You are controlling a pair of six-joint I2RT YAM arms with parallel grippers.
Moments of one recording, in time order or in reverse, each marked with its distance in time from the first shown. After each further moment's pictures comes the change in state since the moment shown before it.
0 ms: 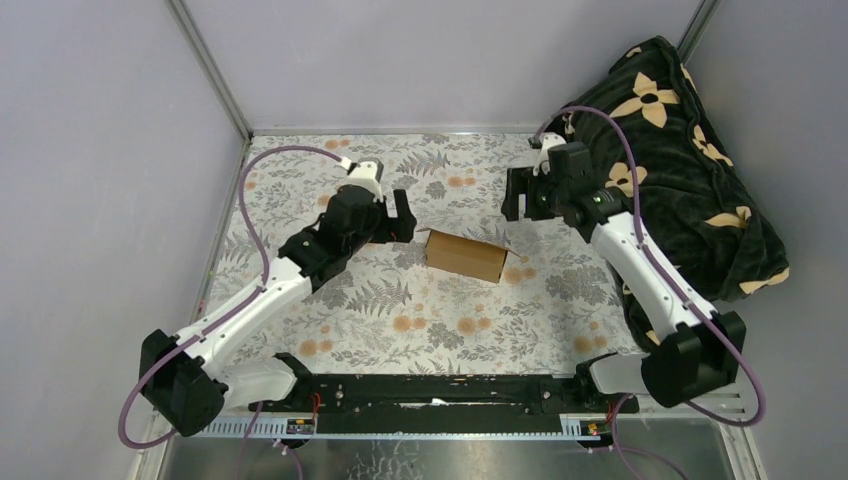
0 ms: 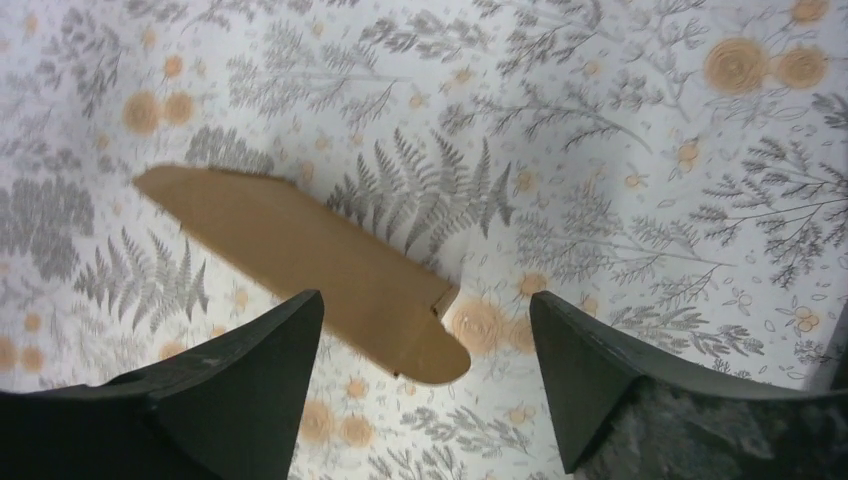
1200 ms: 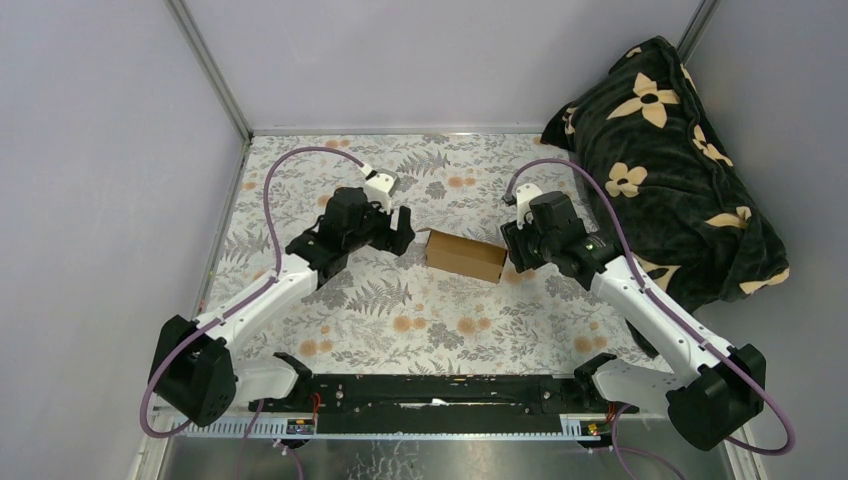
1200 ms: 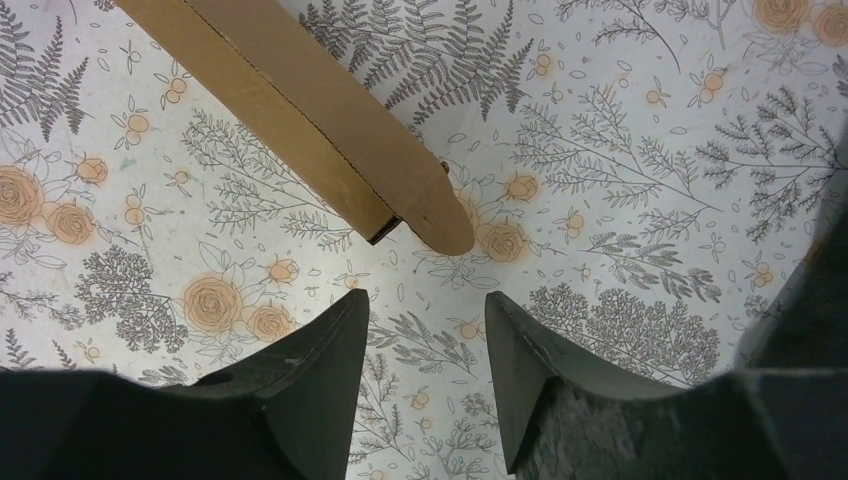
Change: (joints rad) left arm 0.109 0.067 -0.138 0.176 0.293 0.337; right arm 0.182 -0.240 -0.305 -0.050 0.104 -0.209
